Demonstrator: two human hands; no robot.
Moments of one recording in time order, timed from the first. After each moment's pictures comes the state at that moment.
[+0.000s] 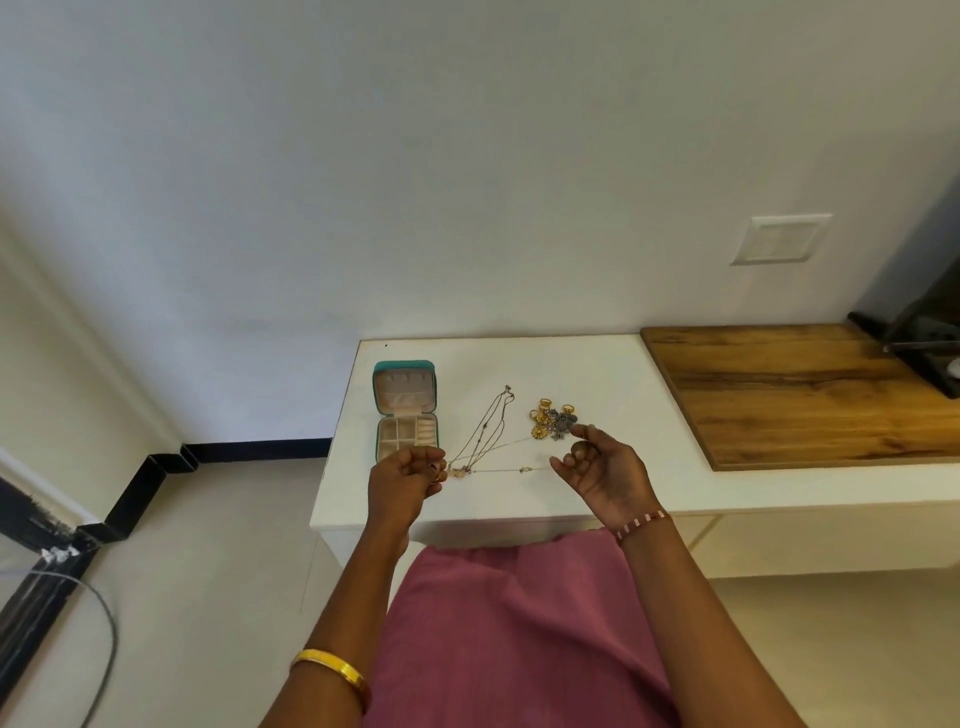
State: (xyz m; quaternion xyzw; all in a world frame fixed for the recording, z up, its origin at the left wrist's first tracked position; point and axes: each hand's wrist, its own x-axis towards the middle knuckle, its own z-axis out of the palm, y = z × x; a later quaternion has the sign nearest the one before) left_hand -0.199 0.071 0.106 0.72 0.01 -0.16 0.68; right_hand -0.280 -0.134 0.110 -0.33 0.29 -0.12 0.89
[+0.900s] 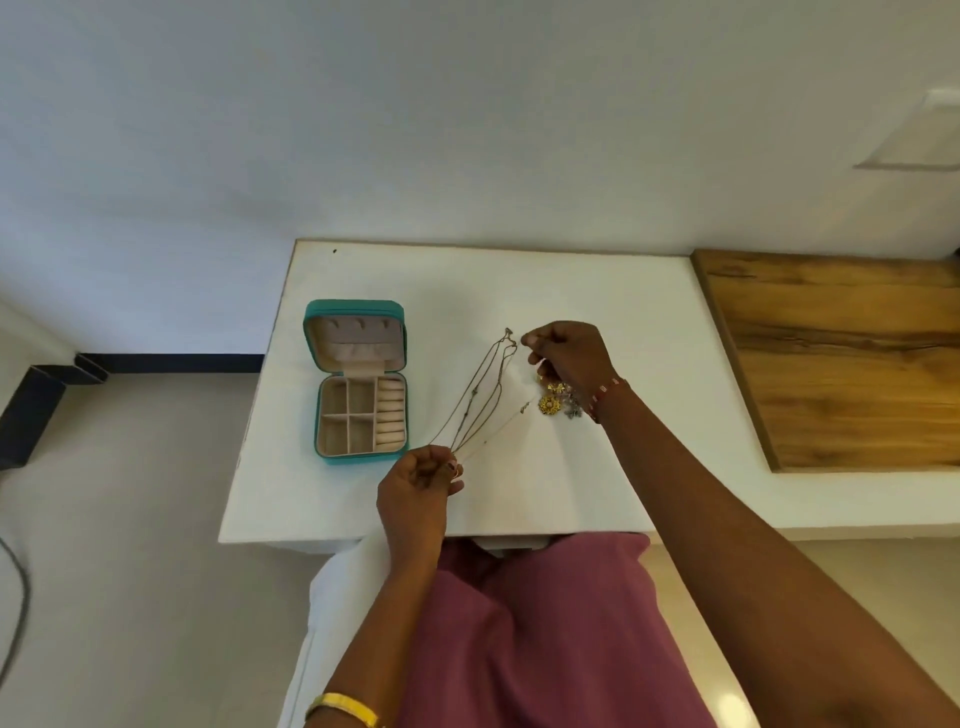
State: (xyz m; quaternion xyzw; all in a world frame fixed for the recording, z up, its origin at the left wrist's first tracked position) left_hand -0.146 -0.005 -0.003 0.69 0.15 -0.15 0.69; right_hand -0.096 -0.203 0.039 -0.73 0.32 -0.04 0.61
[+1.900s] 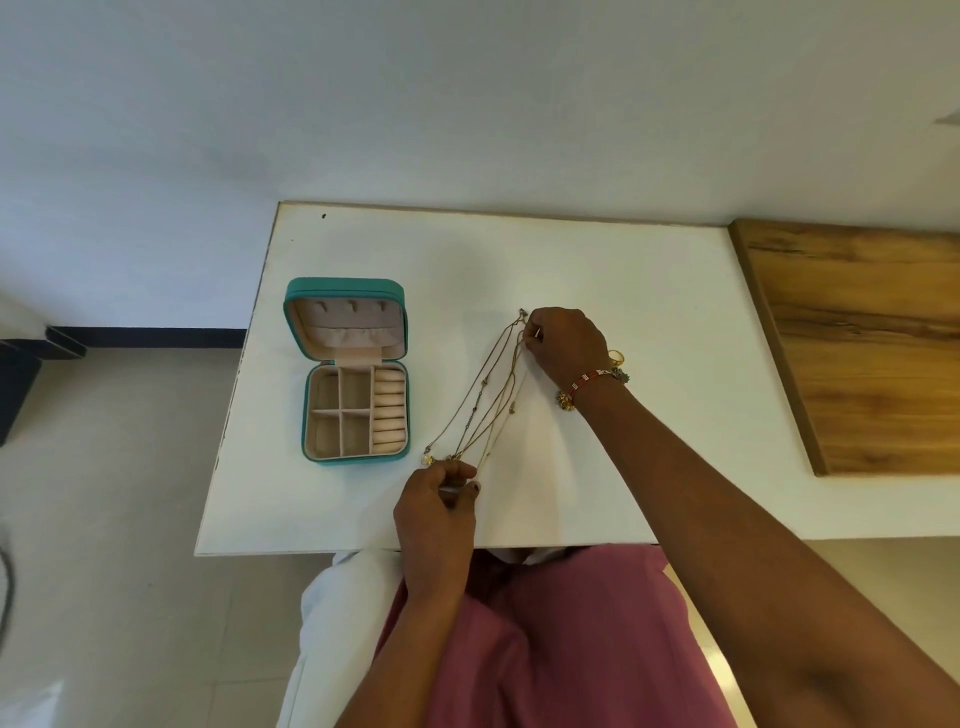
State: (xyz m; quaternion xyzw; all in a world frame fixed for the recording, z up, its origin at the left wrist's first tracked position) left_hand -0.153 -0.013 -0.023 0.81 0.09 -0.17 0.56; right_hand -0.058 -0.204 -0.010 -0.96 0.20 0.02 0.18
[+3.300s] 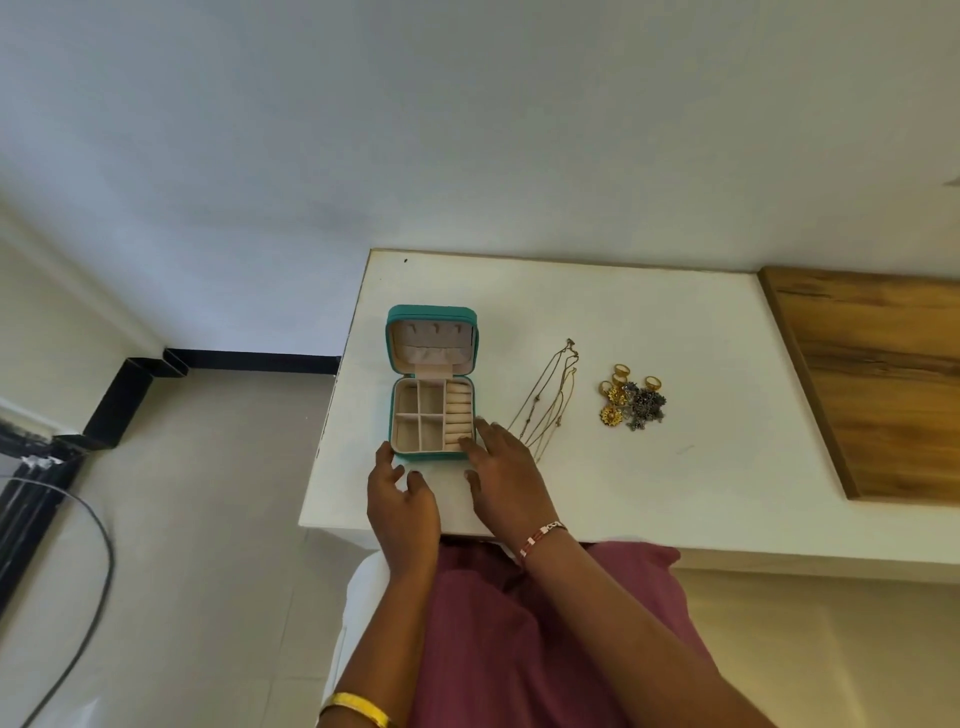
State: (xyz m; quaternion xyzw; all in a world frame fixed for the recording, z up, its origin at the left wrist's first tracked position) left_hand -0.130 0.055 -0.009 0.79 0.21 -0.04 0.57; right_hand -0.141 -0.045 -0.016 -0.98 0.04 0.00 0.20
